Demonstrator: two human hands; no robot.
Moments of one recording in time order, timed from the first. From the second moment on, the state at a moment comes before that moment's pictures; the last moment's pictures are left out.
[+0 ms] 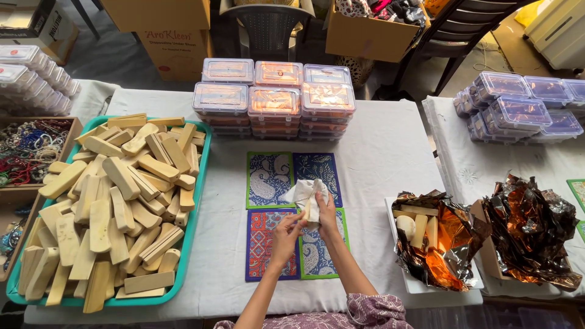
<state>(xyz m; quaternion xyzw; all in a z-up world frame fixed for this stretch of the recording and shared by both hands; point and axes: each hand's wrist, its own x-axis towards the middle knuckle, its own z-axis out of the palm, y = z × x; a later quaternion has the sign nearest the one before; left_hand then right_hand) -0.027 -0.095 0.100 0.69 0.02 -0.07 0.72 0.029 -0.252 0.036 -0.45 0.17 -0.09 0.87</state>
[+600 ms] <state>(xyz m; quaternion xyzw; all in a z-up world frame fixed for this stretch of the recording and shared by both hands) 0.004 -0.067 0.076 0.78 -0.03 0.00 0.62 0.012 -0.245 -0.023 -0.62 0.10 0.01 0.78</state>
